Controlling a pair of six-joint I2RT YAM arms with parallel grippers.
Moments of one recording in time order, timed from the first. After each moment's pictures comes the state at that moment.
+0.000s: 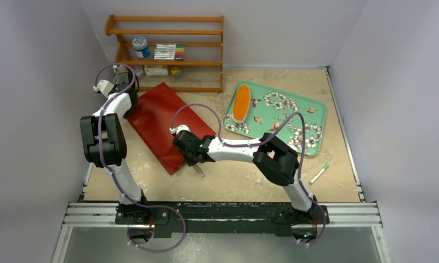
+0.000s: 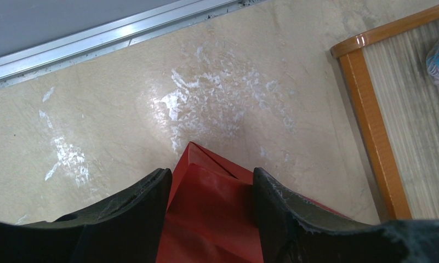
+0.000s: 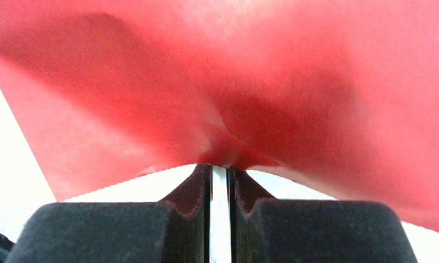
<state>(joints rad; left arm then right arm) 0.13 1.90 1.38 -0.43 -0.62 -0.94 1.12 2.13 1.54 -0.40 0.23 0.43</state>
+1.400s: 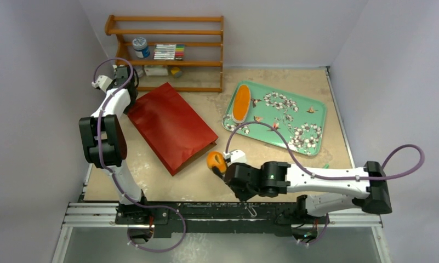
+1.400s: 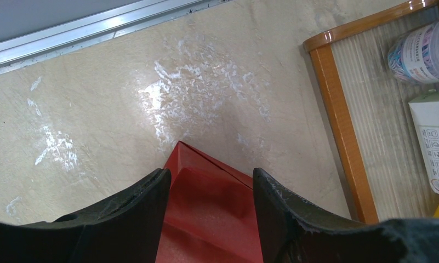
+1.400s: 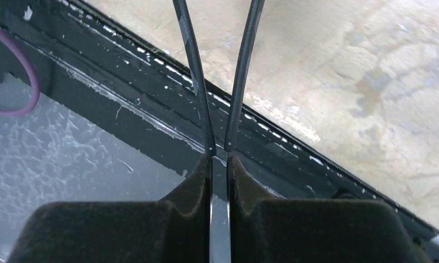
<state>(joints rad) 0.12 1.88 1.46 -0.54 -0.57 -0.99 1.39 1.24 0.98 -0.89 0.23 0.83</state>
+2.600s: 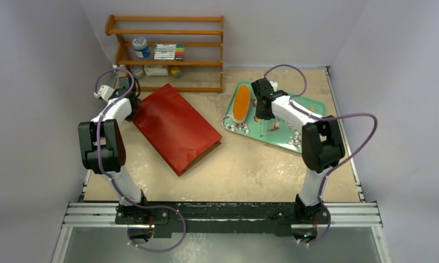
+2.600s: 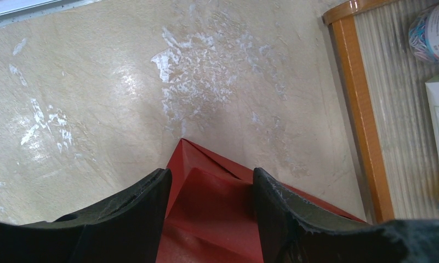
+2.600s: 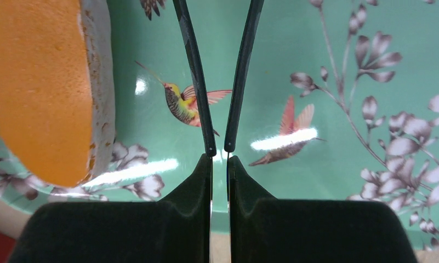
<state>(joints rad) 0.12 1.81 1.27 -0.40 -0.52 -1.03 0.39 1.83 1.40 -0.63 0.38 0.48</state>
